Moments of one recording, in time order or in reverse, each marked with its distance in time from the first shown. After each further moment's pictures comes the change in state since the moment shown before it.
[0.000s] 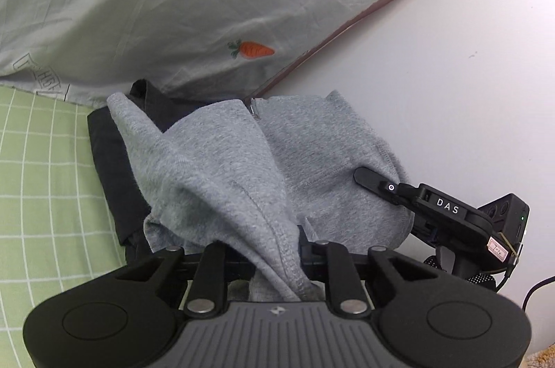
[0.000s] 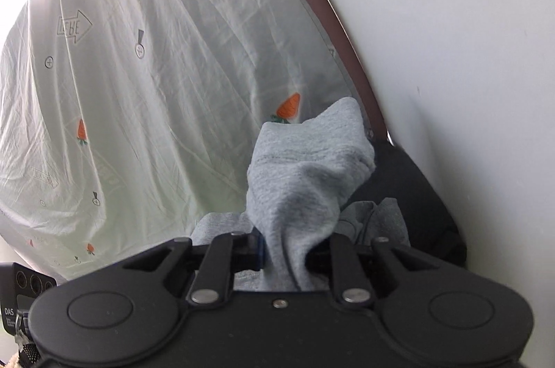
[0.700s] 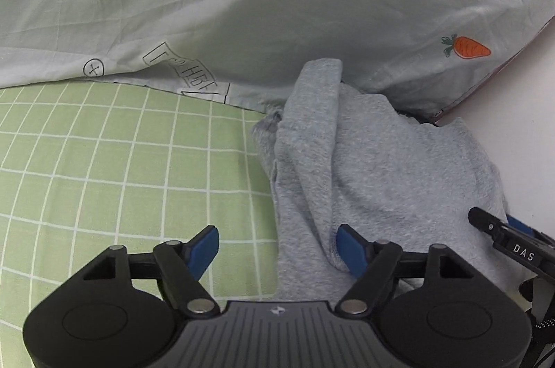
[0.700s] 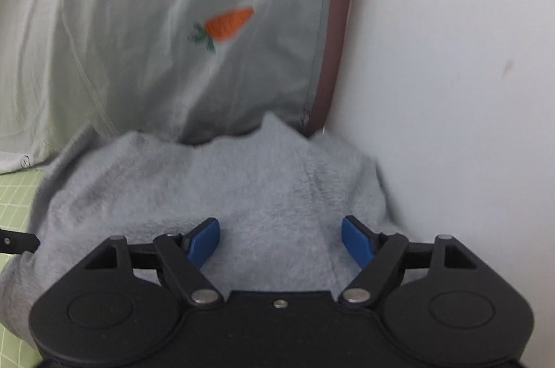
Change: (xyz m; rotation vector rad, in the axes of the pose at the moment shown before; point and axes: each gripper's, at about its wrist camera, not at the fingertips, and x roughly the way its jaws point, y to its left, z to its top) left arm 0.066 0.101 0.012 -0.065 0.007 0.561; right arm 0.149 -0.013 -0.041 -0.386 0.103 -0.461
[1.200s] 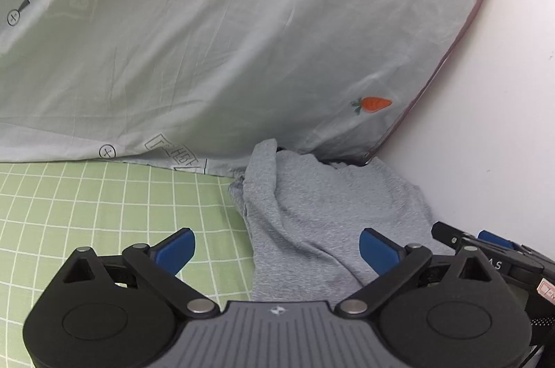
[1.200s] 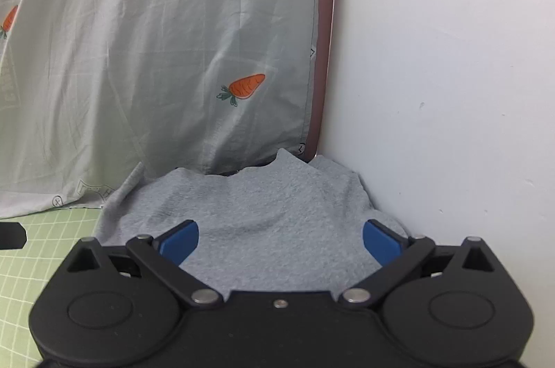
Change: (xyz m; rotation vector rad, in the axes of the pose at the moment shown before) left arm -0.144 0.000 -0.023 0.146 -0.260 -0.114; right arm -0.123 0.042 -0.012 0.107 -0.132 -0.064
